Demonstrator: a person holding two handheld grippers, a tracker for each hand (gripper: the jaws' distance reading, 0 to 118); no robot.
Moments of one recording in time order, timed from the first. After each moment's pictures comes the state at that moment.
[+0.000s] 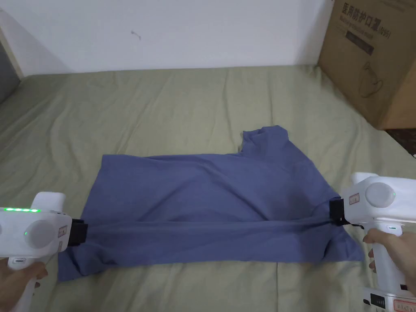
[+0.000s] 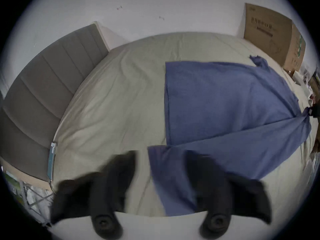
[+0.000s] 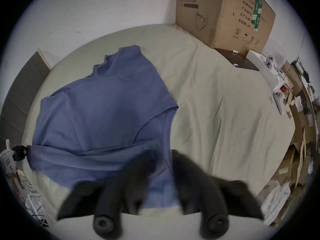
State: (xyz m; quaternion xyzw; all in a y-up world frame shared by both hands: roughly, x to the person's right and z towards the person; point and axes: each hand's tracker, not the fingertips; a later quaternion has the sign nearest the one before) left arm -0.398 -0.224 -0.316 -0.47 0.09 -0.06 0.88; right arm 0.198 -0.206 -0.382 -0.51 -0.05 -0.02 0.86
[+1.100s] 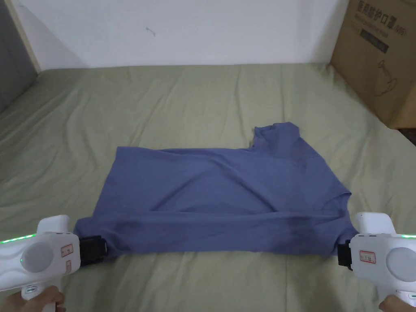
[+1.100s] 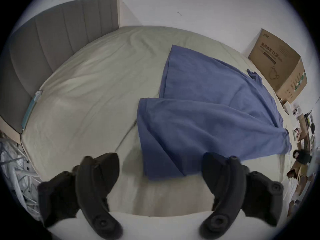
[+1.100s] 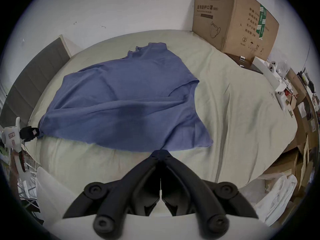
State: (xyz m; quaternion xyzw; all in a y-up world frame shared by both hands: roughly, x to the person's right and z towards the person) left arm -0.398 -0.250 -0.253 -0.47 0.09 0.12 0.87; right arm 0.165 -0.207 -0.265 -0.48 0.02 -0.01 0.88
